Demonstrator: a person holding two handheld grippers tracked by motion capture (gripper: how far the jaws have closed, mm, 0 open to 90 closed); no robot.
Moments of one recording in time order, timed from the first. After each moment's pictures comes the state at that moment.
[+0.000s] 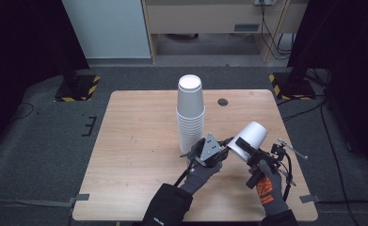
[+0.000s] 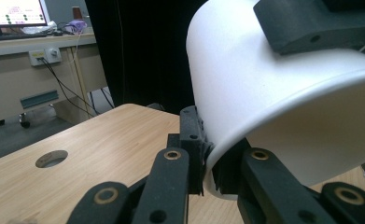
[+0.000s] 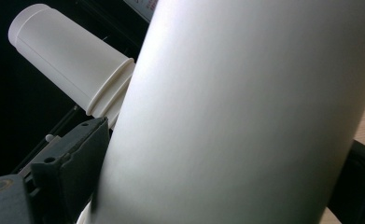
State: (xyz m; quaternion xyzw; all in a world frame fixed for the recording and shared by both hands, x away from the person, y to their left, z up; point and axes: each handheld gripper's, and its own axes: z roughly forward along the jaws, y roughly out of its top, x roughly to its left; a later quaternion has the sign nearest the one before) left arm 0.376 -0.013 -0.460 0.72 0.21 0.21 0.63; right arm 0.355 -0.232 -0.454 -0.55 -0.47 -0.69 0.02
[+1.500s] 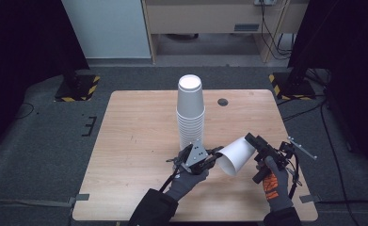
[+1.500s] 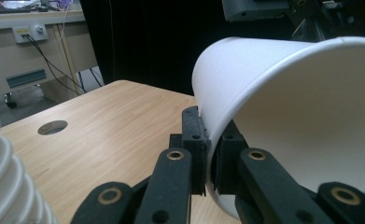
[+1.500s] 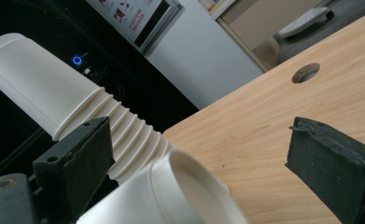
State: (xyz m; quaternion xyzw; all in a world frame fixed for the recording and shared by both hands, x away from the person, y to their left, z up) left arm 0.354 0.029 -0.458 0.75 0.21 0.18 0.61; right arm 0.363 -0.256 -0.456 -0.57 -0.46 -0.69 -0.05
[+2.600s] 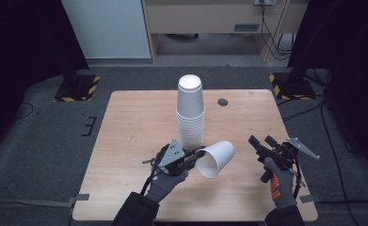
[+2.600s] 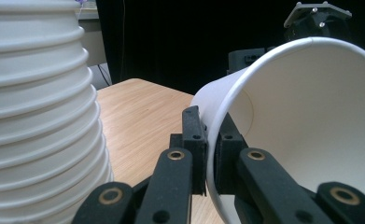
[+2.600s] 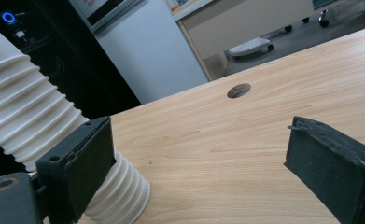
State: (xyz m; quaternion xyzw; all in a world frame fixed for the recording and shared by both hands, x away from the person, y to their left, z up) left arm 0.340 0.086 -0.437 0.73 0.24 0.16 0.62; right arm 0.366 -0.270 -0.465 -0.56 -0.52 -0.61 -0.18
